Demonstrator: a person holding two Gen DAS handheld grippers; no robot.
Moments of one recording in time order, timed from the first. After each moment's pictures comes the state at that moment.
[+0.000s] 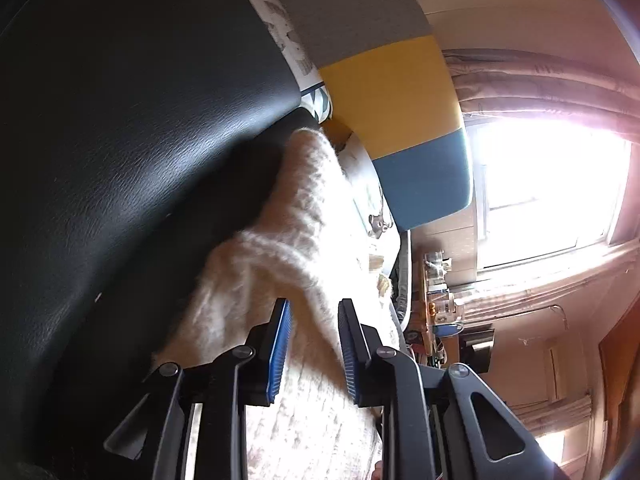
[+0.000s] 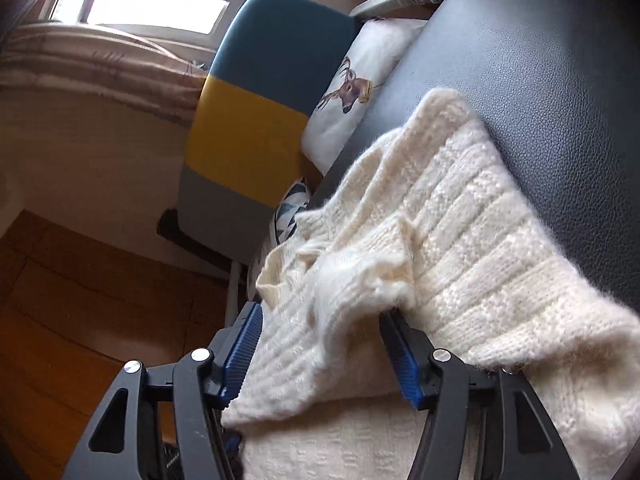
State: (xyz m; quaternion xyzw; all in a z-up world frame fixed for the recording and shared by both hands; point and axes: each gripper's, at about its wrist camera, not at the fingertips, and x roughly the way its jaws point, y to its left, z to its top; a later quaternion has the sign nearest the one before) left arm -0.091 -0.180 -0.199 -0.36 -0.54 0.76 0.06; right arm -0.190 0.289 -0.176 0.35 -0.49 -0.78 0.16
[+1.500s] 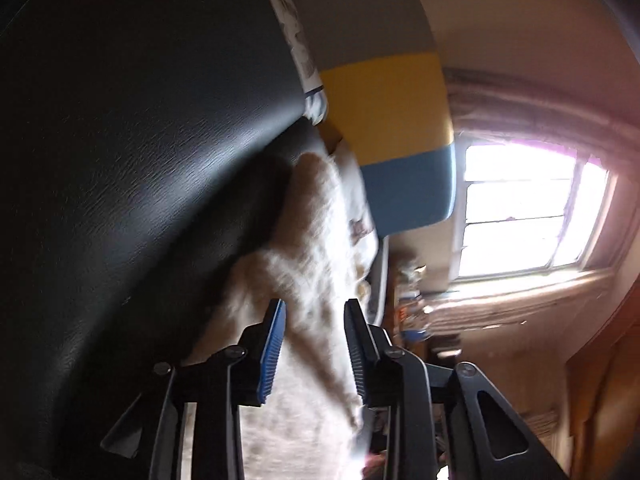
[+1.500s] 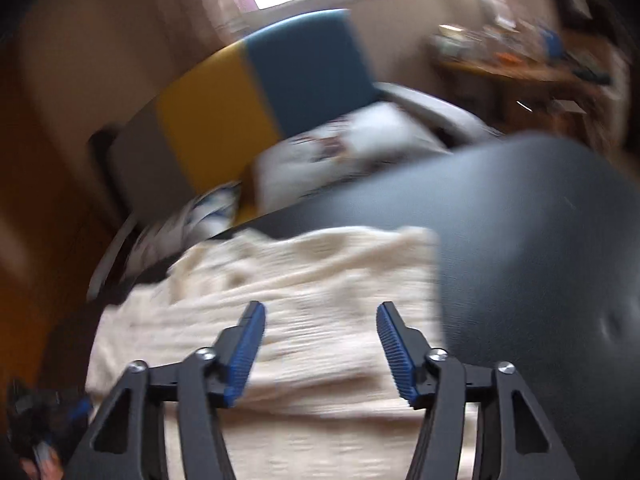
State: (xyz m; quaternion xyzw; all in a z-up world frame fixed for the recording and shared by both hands) left arm -0.098 -0.187 -0.201 -0.35 -0.60 0.72 0.09; right arm -0.175 0.252 -0.100 0.36 -0.14 -0.92 0.09
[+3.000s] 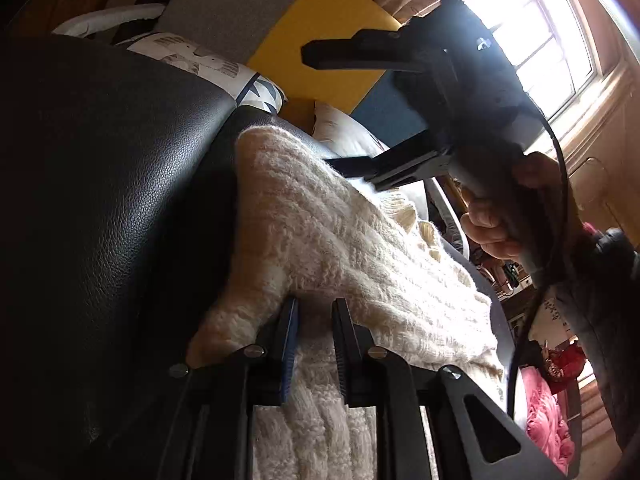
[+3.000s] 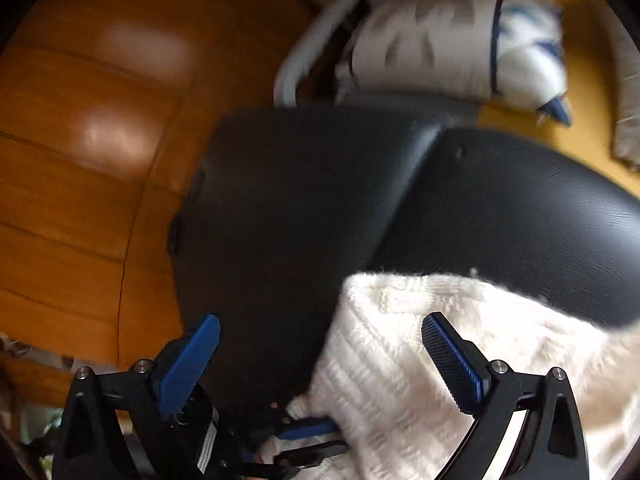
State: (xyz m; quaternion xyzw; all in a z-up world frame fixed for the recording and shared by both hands) left arm -0.135 -0.146 -0.175 -0.39 -0.30 0.86 0.11; right arm -0.365 -0.072 -0.124 0.63 -0.06 -0.60 0.49
